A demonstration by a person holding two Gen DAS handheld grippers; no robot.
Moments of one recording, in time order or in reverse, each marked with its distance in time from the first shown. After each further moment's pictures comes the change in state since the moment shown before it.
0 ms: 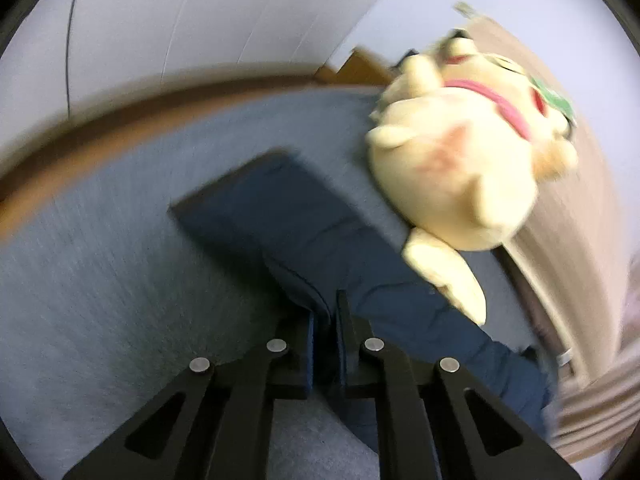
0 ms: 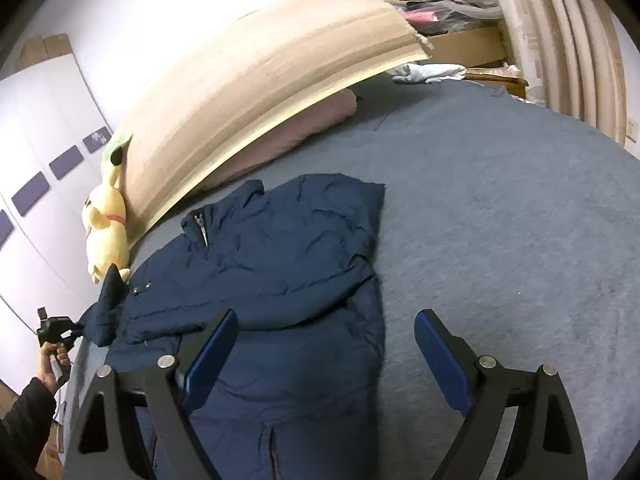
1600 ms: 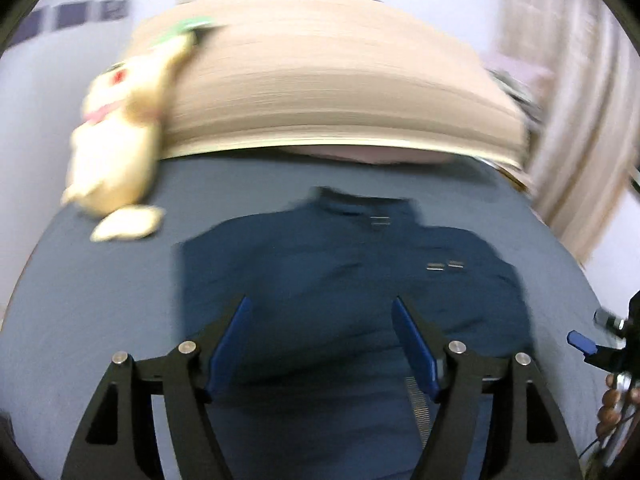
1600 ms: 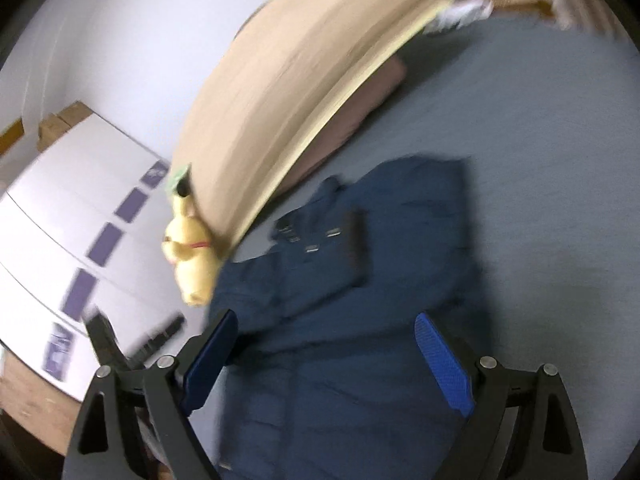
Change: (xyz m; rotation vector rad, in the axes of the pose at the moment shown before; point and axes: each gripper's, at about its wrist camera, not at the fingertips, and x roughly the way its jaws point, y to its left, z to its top) left arm -0.117 -0.269 -0.193 0.655 0.037 -0.194; right arm 0.033 0.020 0.043 0.258 0.169 0.412
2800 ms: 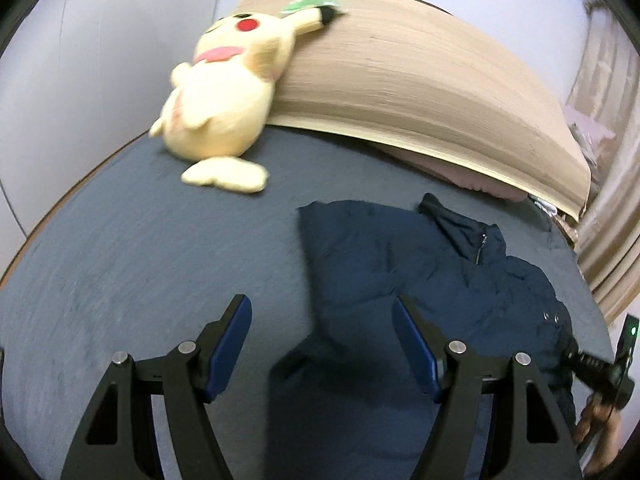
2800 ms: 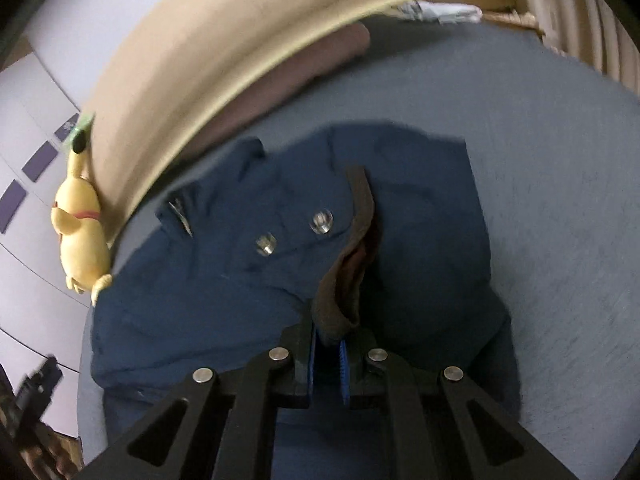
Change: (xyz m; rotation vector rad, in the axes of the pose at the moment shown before) left arm 0.007 0.071 -0.031 -0.192 -0.025 0.115; right arm 0.114 -0.009 -0.009 -0.137 0.023 -0.445
